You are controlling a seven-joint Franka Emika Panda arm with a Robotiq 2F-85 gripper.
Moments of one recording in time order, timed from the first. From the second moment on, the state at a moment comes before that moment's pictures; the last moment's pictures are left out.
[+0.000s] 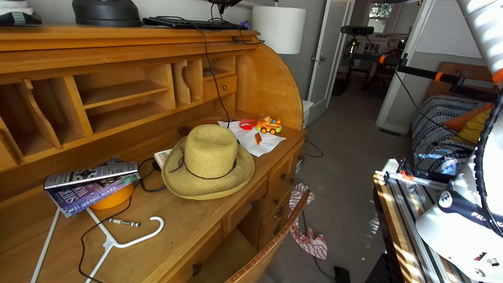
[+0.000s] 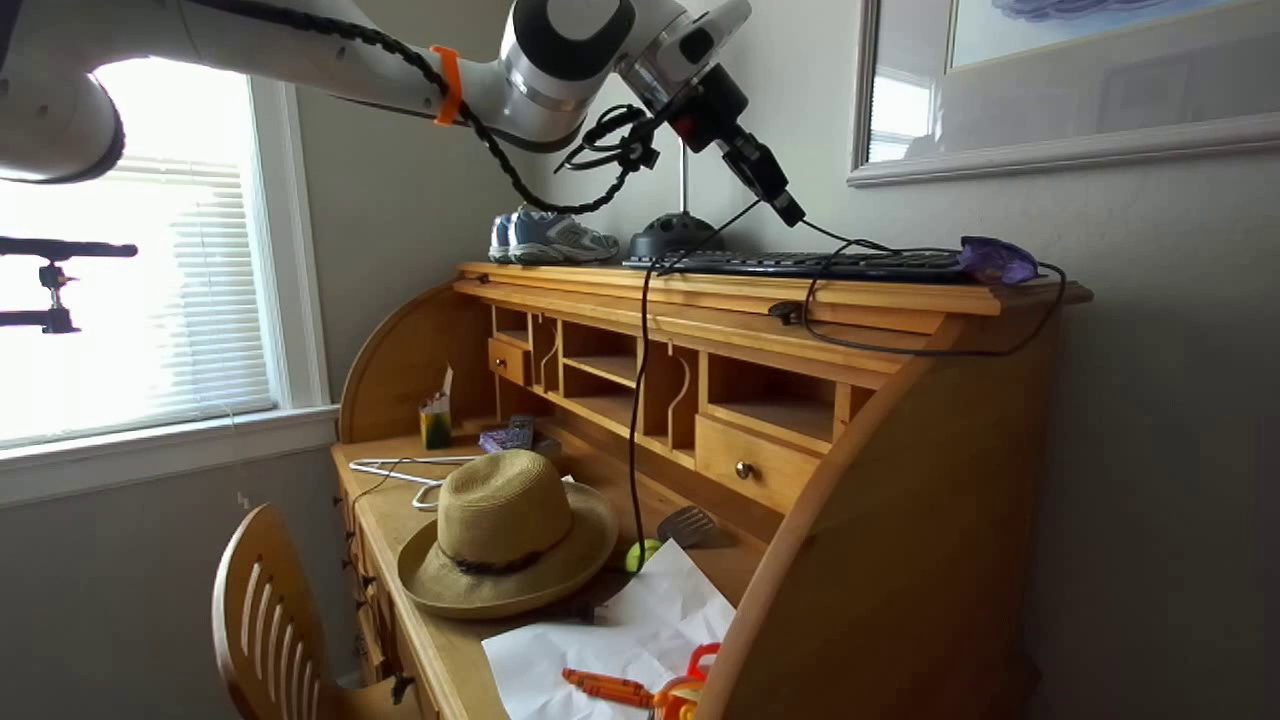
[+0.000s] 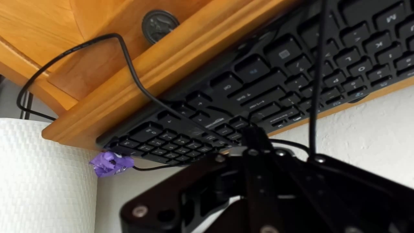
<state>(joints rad) -0.32 0.68 -0.21 -0.92 -0.15 2.33 0.58</state>
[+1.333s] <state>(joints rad) -0.34 0.72 -0.18 -0.92 -0.13 2.41 0.57</state>
